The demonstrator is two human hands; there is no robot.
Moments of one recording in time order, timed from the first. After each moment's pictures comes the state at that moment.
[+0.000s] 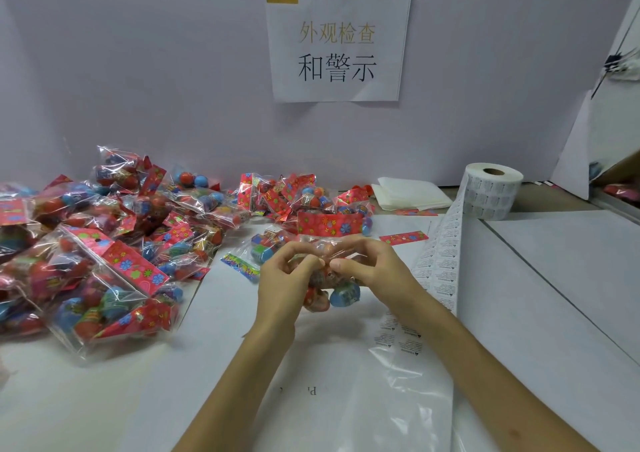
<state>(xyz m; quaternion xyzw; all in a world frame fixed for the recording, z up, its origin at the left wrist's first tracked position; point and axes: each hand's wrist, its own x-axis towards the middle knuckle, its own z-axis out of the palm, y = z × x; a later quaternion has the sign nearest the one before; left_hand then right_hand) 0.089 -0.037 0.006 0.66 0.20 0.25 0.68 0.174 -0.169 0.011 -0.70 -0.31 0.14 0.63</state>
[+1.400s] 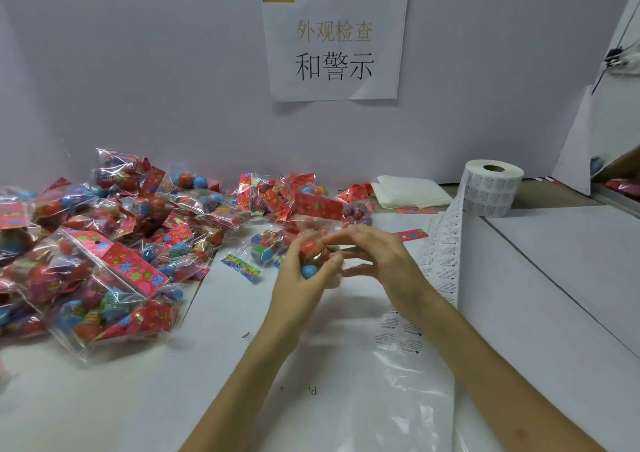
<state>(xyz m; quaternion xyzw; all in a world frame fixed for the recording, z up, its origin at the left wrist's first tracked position) 0.092 -0.041 -0.004 0.69 0.10 0.22 0.68 0.173 -0.172 0.020 -0.63 -0.30 0.16 0.69</state>
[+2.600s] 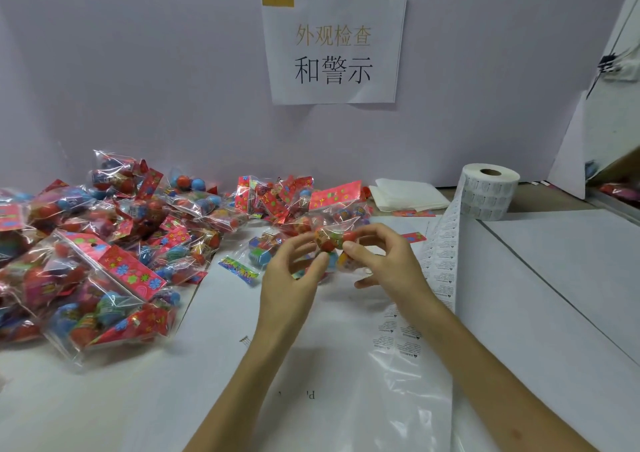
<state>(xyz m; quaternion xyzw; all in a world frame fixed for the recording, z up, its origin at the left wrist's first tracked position) 0.091 -0.036 -0.001 0.72 0.12 0.30 0.62 0.183 -0.174 0.010 -0.69 -0.22 0.06 0.68</state>
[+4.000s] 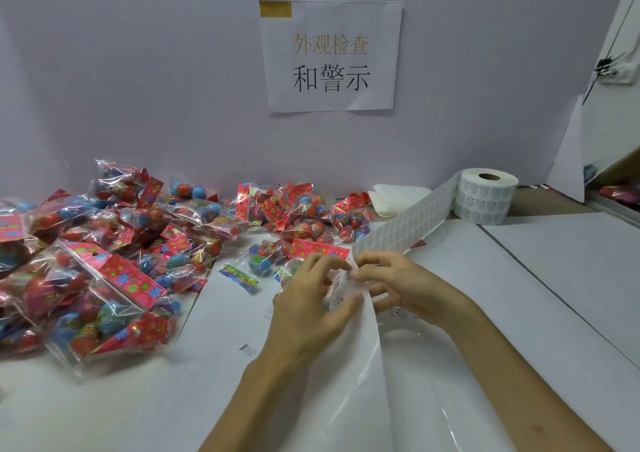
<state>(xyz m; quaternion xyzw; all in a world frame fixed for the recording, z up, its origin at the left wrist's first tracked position) 0.086 -0.045 -0.009 0.88 -0.01 0.28 0.38 0.197 -0.198 0.018 -0.68 -0.26 0.32 0.60</state>
